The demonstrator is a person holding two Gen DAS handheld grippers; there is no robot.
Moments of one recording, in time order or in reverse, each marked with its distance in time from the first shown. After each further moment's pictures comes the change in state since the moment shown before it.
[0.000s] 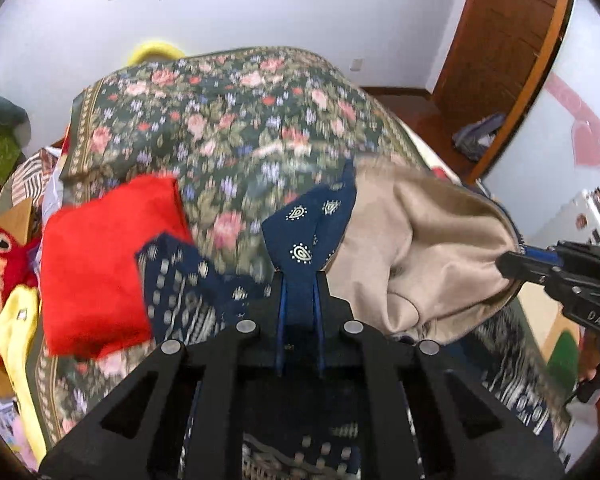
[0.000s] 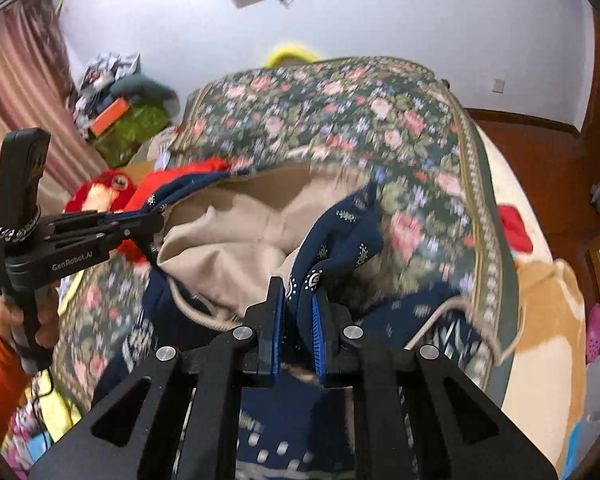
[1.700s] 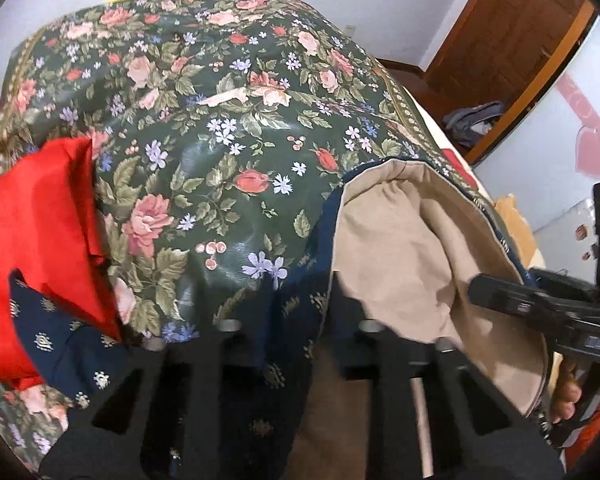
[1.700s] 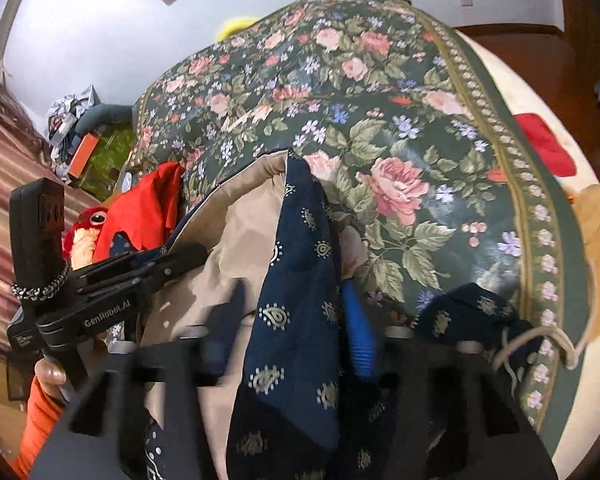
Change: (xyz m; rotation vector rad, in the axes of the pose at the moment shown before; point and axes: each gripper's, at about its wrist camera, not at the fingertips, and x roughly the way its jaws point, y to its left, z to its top) left arm 0.126 -0.006 0.031 -0.073 0.110 -0.126; right arm 0.087 -0.072 0.012 0.276 0.103 0.087
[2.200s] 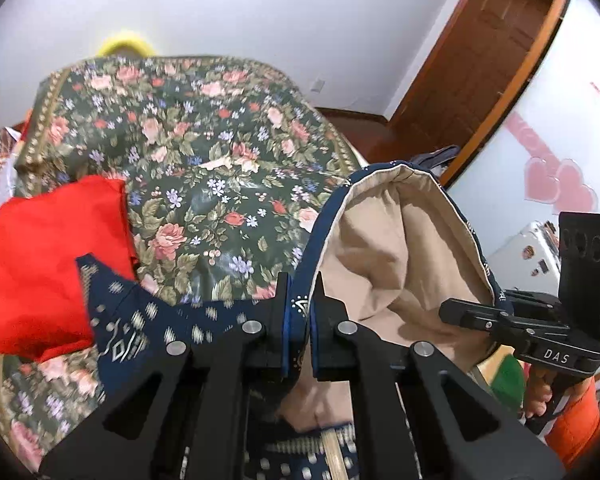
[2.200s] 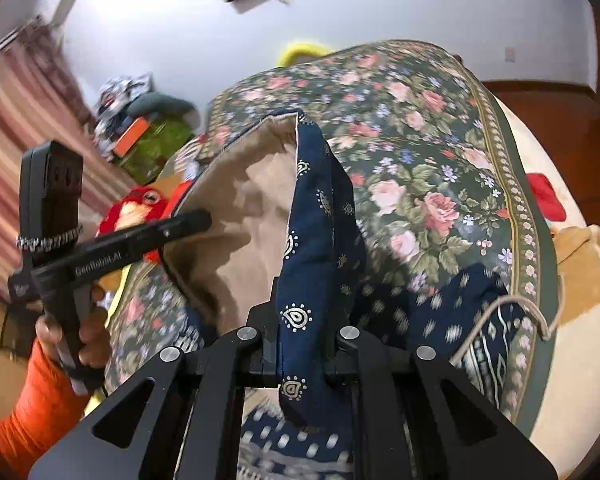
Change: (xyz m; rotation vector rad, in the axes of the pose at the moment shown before) left arm -0.141 -0.019 -0.036 0.017 -0.196 -0.104; right arm -0.088 0.073 -0.047 -0.203 -0.093 0.056
